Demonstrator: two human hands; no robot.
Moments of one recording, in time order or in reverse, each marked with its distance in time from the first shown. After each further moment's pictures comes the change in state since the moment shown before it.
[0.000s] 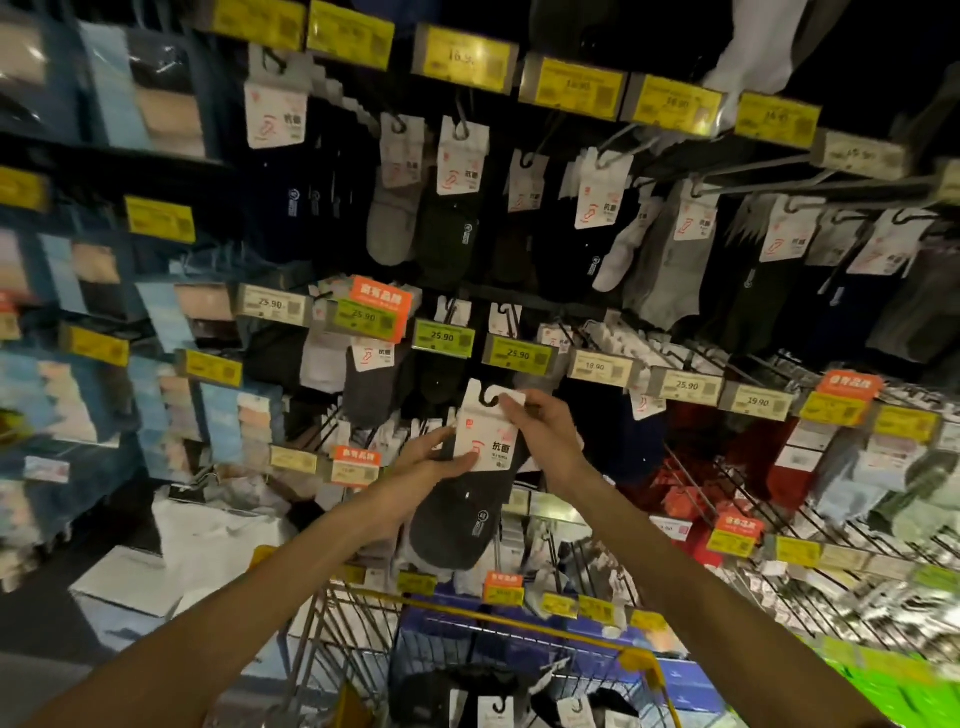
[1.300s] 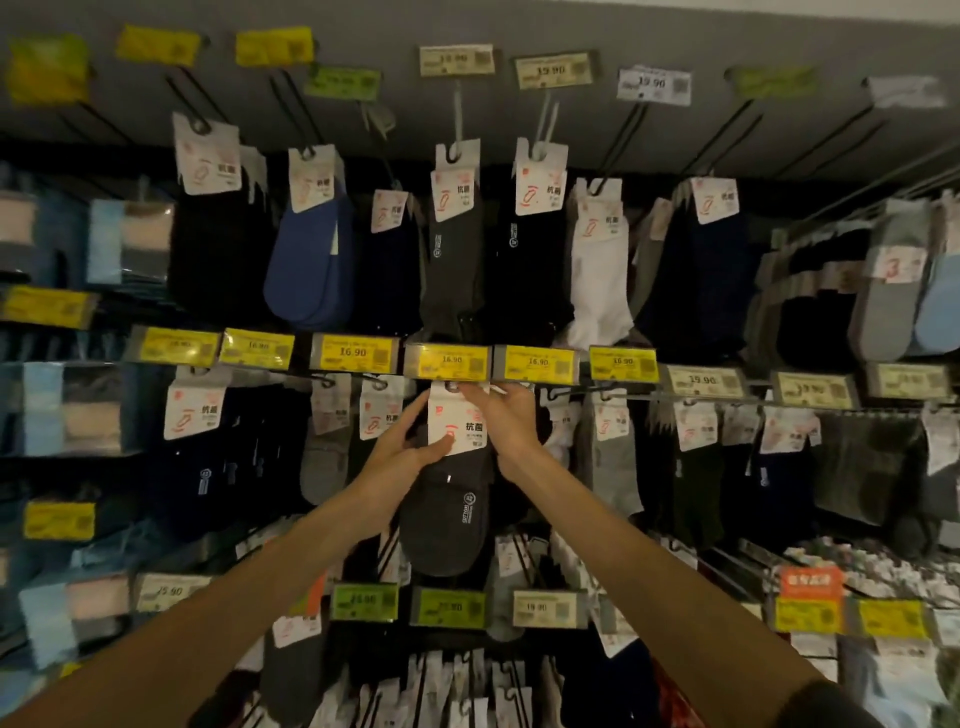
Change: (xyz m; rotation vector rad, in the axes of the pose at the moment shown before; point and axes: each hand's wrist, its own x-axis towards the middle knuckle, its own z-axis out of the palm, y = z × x) left_hand 0.105 0.245 0.072 0.038 0.058 0.492; right_hand 0.151 -0.219 -0.051 0.339 0.133 -0.327
